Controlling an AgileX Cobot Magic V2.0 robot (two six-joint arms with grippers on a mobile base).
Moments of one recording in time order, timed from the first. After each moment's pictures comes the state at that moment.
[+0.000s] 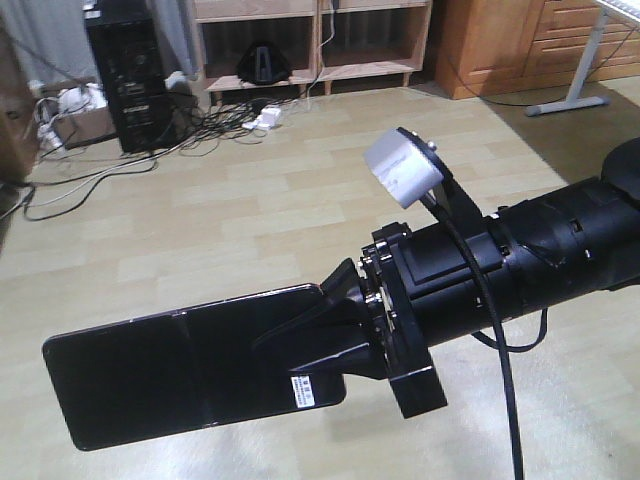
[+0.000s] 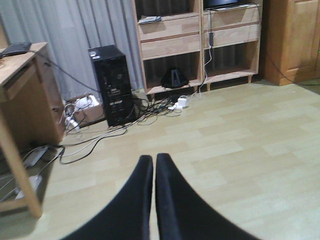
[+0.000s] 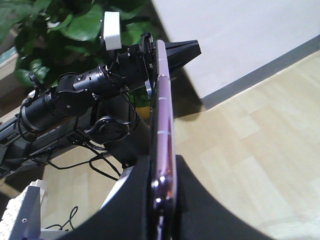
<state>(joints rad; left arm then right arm) 0.05 -0.01 0.03 -0.03 0.18 0.15 0.44 1.38 -1.03 1.28 1.21 -1.20</state>
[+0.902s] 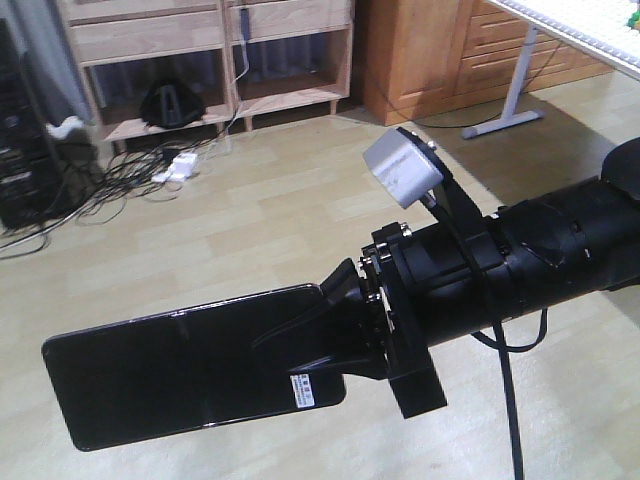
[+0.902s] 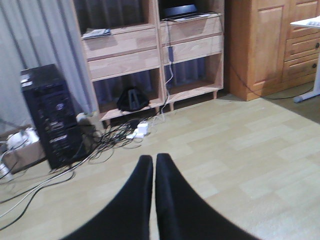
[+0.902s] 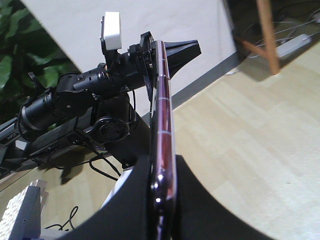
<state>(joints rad) 0.05 -0.01 0.03 -0.03 0.18 0.15 0.44 1.38 -1.03 1.28 1.20 -1.20</state>
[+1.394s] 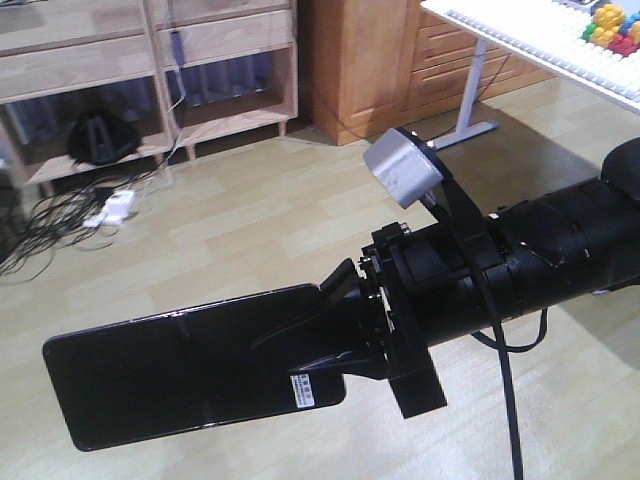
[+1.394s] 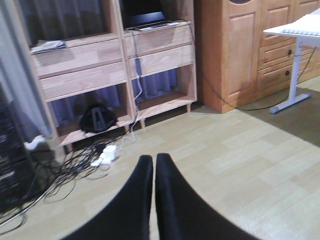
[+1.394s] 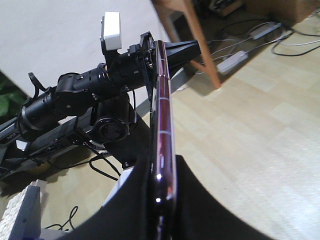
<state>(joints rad) 0.05 -0.01 0.03 -0.03 0.18 0.15 0.44 1.38 -1.03 1.28 1.20 -1.20</state>
